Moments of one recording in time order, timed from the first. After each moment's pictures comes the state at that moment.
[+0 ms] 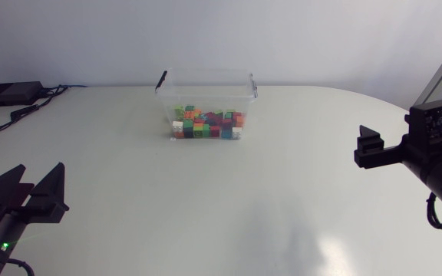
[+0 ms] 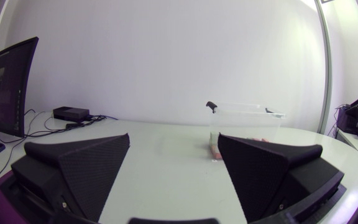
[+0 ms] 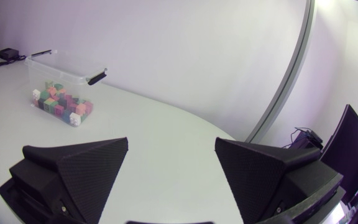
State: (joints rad) left arm 0.16 0.06 0.04 0.02 0.15 -0.05; right arm 0.12 0.78 0.46 0.07 0.25 -0.29
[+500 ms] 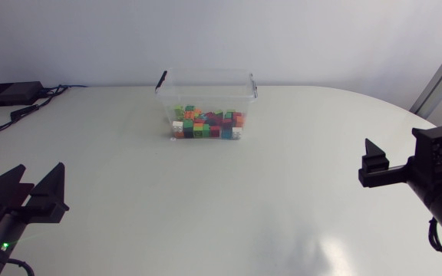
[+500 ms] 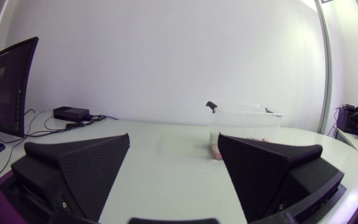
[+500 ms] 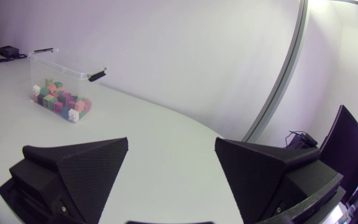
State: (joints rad) left arm 0.16 0.06 0.04 0.02 0.15 -0.05; right arm 0.12 0.62 0.33 0.09 0.26 -0.32
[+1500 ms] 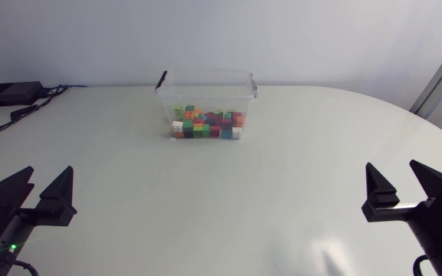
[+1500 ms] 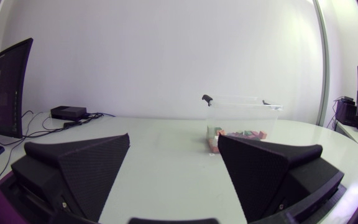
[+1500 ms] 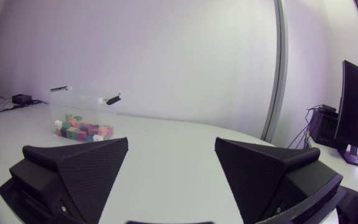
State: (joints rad) left arm 0.03 0.06 0.04 -0.01 0.04 -0.02; right arm 0.02 0.13 0.07 0.01 0.05 -0.08
